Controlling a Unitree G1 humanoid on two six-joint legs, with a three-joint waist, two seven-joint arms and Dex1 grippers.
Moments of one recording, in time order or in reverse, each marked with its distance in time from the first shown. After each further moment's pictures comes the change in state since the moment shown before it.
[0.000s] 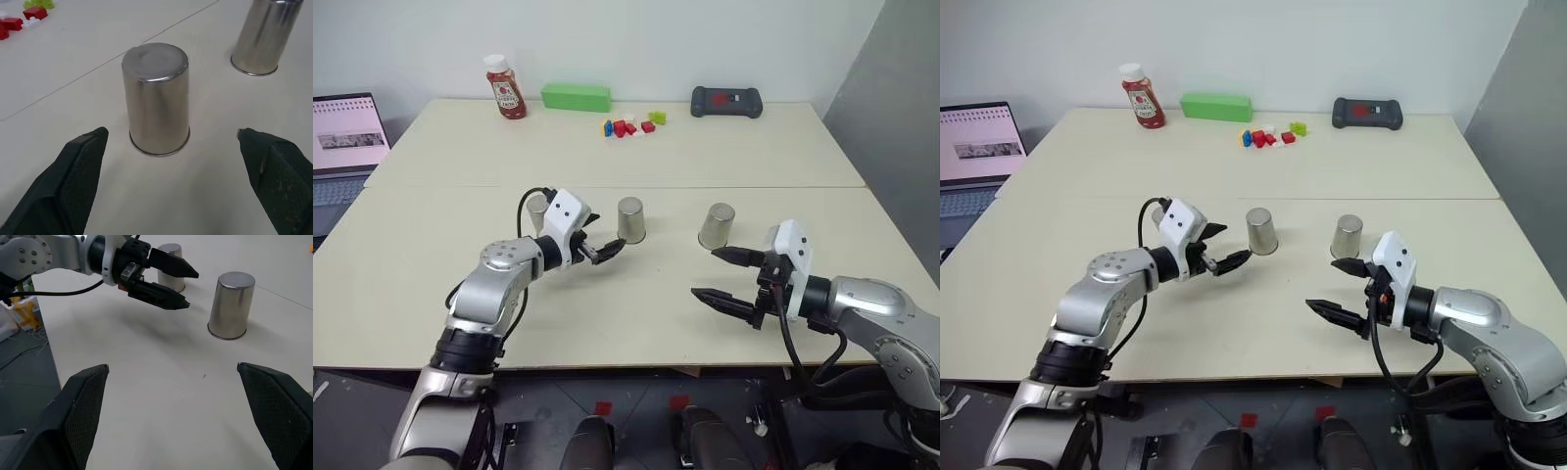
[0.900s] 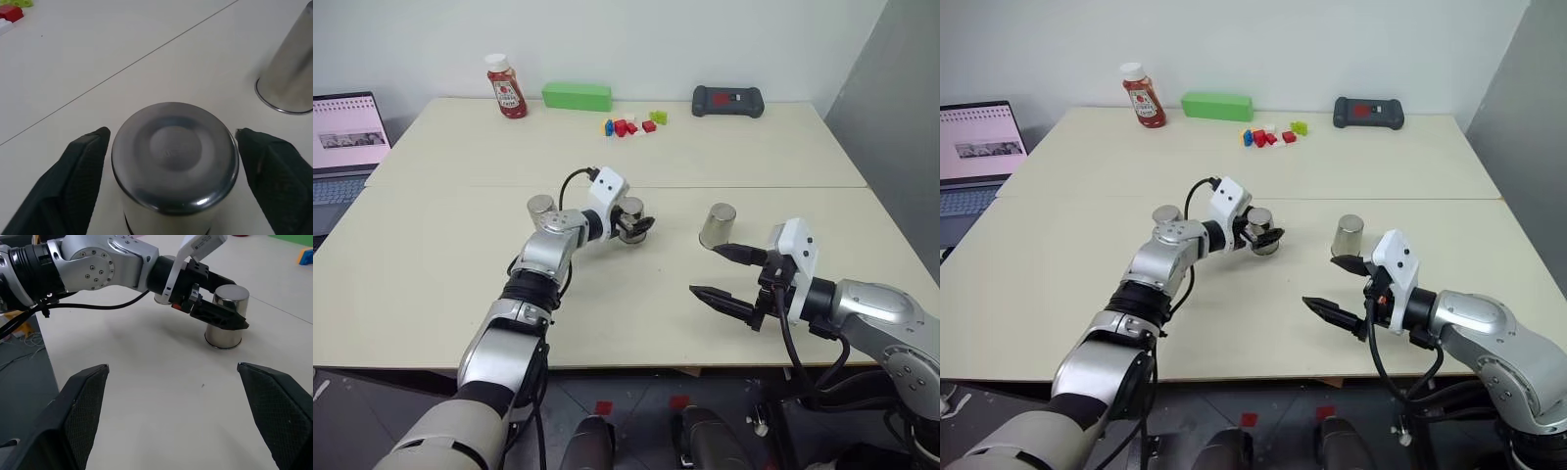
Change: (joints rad) left arm -0.348 -0.213 -0.024 0.607 0.141 -0.205 -0.015; right arm 0.007 0.011 -0.029 -0.085 0.071 0.043 -0.095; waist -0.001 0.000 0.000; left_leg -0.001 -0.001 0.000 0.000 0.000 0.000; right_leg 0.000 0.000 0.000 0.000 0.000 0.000
